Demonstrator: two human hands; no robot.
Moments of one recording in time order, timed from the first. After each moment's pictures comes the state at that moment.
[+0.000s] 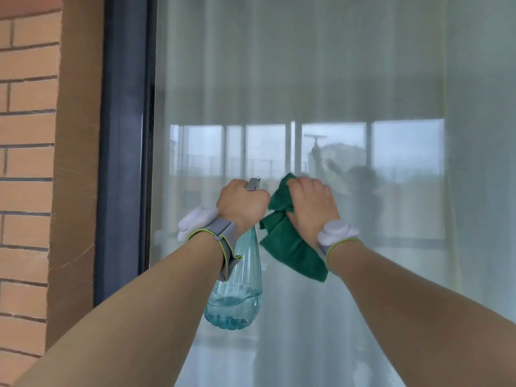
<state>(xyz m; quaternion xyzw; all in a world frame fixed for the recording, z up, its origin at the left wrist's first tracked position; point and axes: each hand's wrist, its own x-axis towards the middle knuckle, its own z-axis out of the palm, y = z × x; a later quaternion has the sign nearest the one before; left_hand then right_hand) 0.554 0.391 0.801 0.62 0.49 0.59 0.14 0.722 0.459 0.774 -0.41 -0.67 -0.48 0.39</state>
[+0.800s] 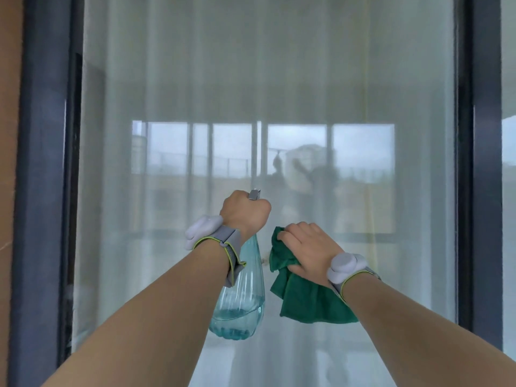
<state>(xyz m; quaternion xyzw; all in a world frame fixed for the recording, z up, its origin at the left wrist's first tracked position) 0.705 0.367 0.781 0.64 0.49 0.55 0.19 0.891 0.405 0.706 -0.36 -0.78 -0.46 0.22</state>
